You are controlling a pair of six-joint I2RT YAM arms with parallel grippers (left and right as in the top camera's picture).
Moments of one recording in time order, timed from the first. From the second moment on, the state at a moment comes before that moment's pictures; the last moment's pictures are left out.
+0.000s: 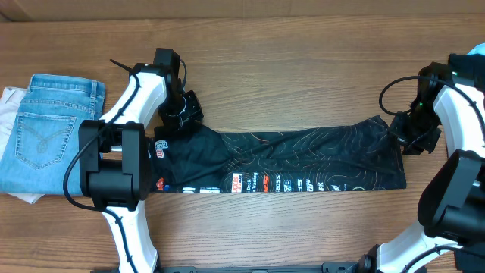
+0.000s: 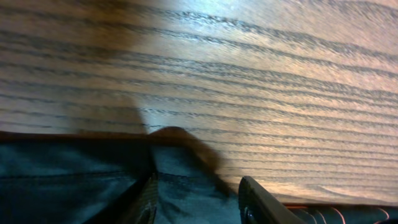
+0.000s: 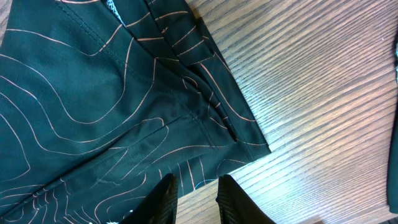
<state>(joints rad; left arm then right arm) -0.10 2.15 1.57 -0.94 0.27 -0.52 -0.29 1.87 1.45 -1.28 0.07 0.28</state>
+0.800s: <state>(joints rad) -0.13 2.17 1.57 -0.95 0.21 -0.53 -0.29 1.87 1.45 -1.28 0.07 0.28</state>
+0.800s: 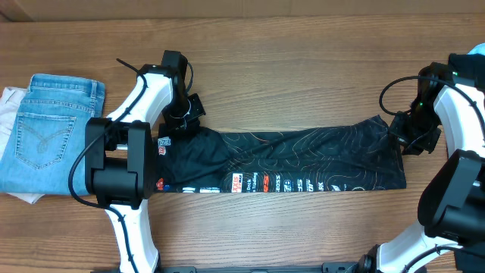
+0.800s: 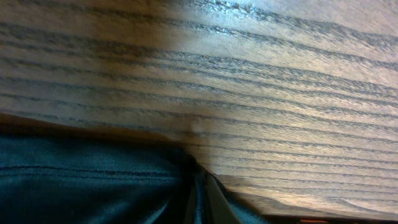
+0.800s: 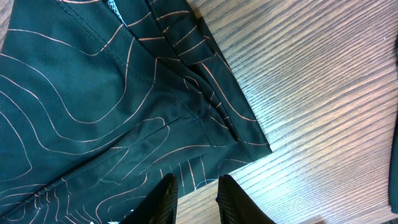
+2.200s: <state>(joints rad) -0.40 1.99 1.64 -1.23 0.19 -0.25 -0.29 1.87 1.45 -1.28 0.06 0.28</state>
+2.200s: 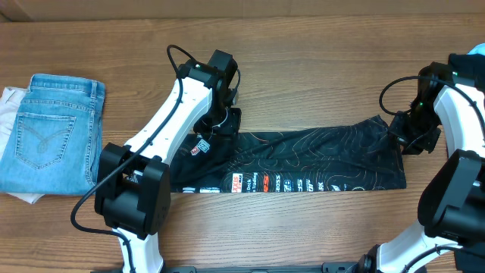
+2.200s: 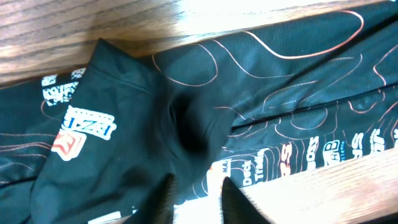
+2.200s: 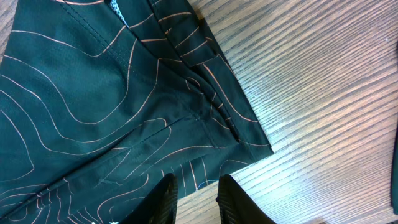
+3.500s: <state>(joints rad) -0.46 1.99 1.37 -0.91 0.14 -0.47 -0.35 1.87 1.45 -1.32 0.05 0.28</state>
